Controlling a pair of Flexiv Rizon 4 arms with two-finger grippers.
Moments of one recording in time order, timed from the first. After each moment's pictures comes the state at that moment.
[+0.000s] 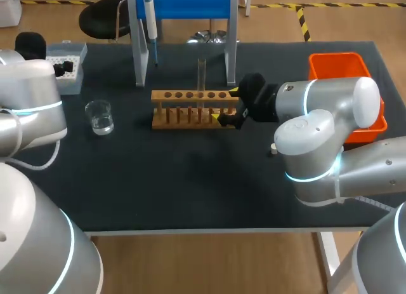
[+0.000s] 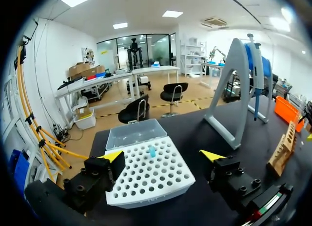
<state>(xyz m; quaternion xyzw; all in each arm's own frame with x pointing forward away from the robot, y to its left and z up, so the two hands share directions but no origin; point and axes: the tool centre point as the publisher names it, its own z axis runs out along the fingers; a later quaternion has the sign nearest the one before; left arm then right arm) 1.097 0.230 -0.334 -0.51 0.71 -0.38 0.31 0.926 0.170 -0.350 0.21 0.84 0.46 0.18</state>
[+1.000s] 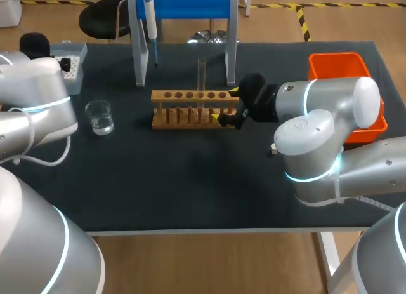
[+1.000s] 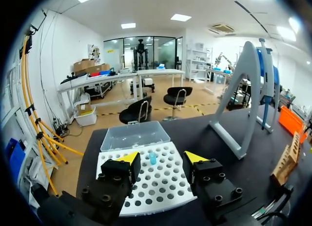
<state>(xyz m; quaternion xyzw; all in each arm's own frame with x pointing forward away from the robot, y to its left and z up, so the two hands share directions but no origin) 1.118 0.228 -0.347 -0.54 0.68 -0.40 0.31 0.926 0.170 -0.350 0.21 0.84 0.46 0.18</state>
